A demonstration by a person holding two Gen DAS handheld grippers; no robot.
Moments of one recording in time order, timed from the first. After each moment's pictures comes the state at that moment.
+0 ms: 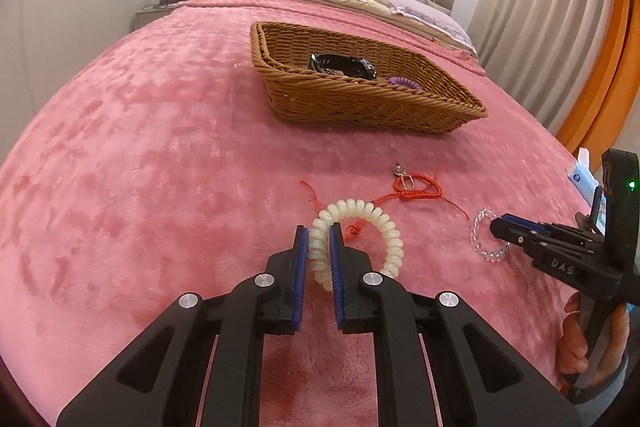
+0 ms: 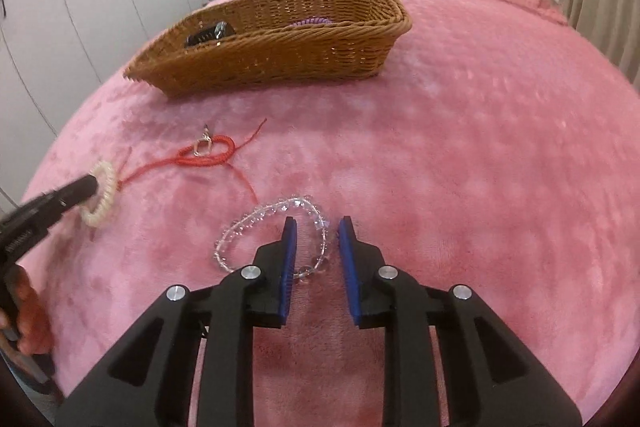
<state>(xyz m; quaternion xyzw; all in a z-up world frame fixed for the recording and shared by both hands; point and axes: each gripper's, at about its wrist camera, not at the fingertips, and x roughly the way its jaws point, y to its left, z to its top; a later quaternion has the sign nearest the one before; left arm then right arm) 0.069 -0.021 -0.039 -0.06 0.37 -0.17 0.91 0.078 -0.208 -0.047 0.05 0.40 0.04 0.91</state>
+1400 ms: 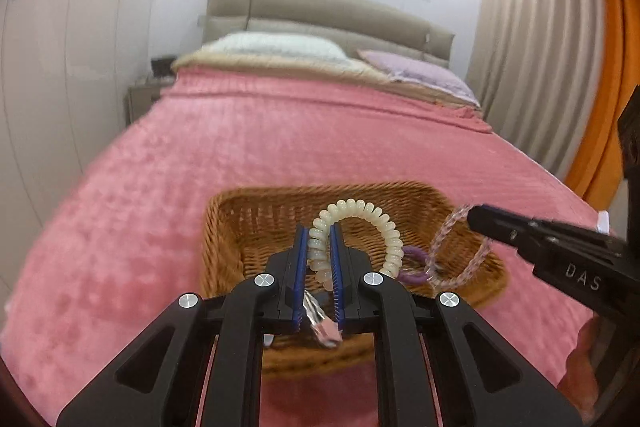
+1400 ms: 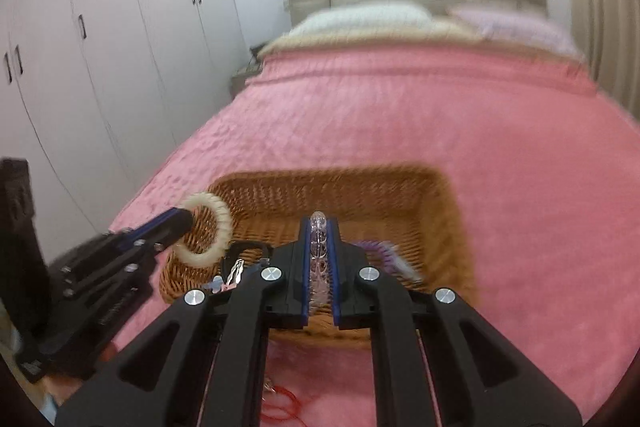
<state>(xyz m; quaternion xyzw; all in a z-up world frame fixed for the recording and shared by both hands) 0.208 -0.069 0.045 -0.05 0.27 -0.16 0.95 0.217 -0.195 0.071 0.10 0.30 0.11 0.94</state>
